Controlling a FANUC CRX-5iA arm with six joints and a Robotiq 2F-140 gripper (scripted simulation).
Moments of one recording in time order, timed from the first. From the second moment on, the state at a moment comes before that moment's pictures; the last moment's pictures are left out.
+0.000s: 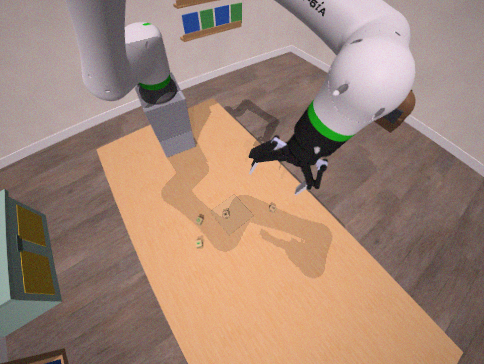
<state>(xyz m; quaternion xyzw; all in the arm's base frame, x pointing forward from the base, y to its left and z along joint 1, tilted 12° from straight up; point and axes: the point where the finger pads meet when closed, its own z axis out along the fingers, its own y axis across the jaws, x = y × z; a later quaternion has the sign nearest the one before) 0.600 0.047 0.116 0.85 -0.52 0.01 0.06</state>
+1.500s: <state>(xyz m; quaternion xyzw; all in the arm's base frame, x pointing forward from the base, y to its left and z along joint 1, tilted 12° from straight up) 0.512 -0.004 0.246 1.00 -0.06 0.00 0.01</state>
